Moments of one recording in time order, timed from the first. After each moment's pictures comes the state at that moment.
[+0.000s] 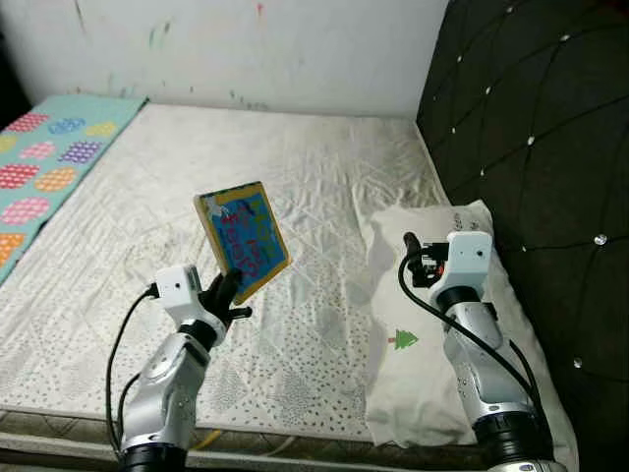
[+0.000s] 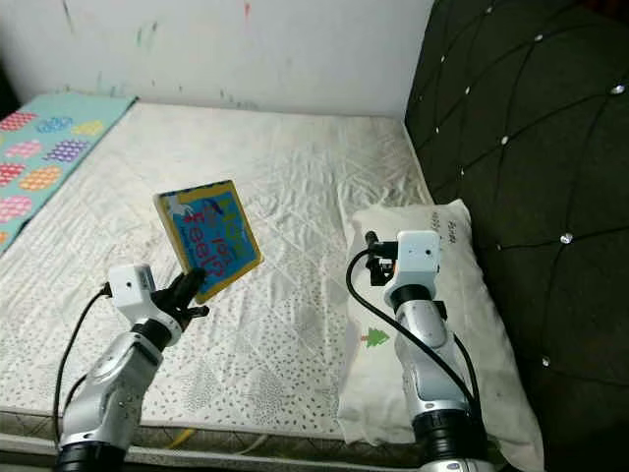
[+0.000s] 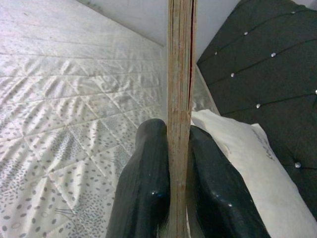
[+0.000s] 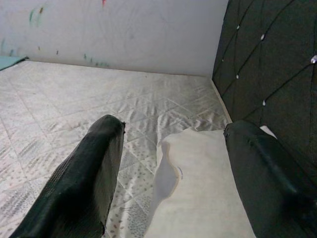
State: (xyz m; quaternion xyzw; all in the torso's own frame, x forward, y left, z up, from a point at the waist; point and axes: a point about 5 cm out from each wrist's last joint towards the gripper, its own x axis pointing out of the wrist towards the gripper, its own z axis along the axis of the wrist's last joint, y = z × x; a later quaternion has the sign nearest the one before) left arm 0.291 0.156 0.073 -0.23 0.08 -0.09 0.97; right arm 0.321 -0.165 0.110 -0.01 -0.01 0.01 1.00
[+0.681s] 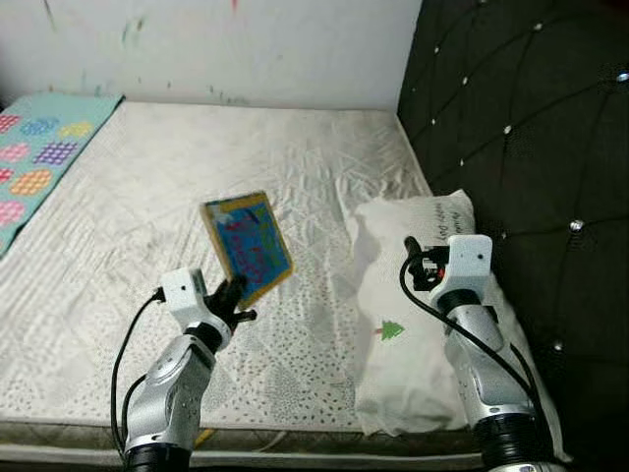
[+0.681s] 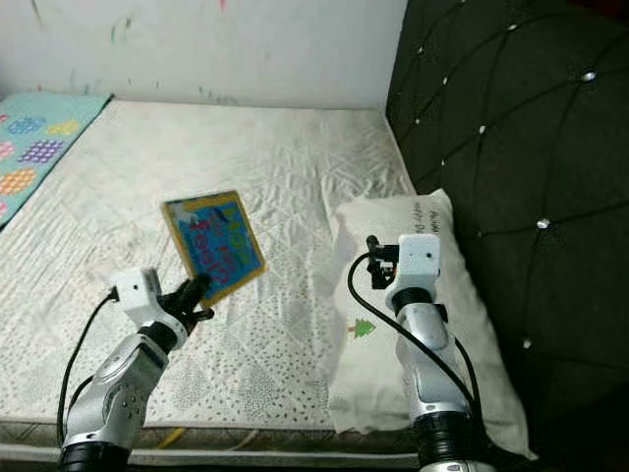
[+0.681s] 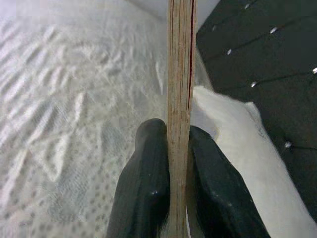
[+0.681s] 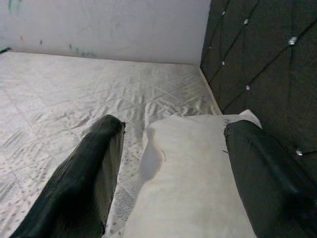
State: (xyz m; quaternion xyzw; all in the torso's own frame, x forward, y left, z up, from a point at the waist) left arm 0.288 0.153 0.065 -0.24 0.12 -0.08 0.96; right arm 0.320 -0.166 0.106 -0.01 0.00 0.01 1.00
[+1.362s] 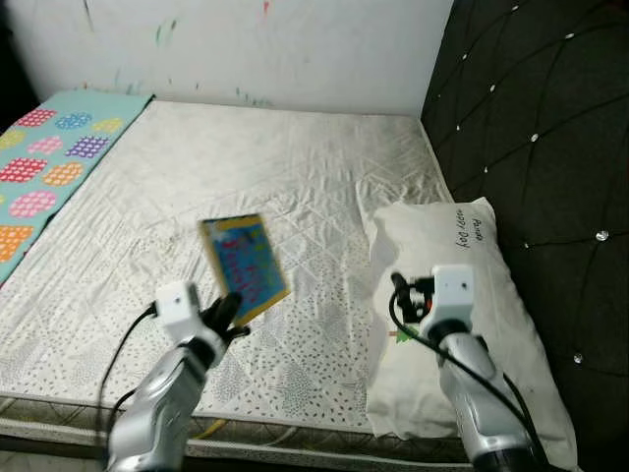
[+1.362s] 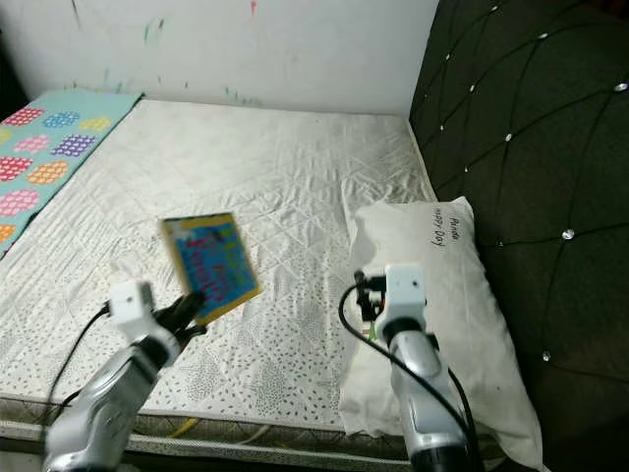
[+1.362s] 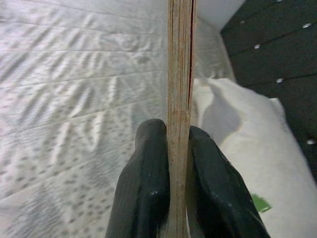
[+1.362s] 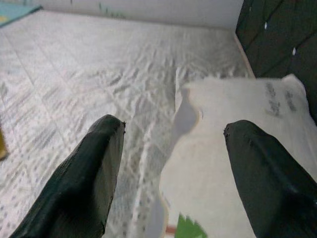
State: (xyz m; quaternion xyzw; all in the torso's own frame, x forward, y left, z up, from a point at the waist) left arm 0.265 0.162 0.065 -0.23 0.16 -0.06 0.96; right arm 0.291 -0.158 0.074 -0.01 0.08 0.03 1.00
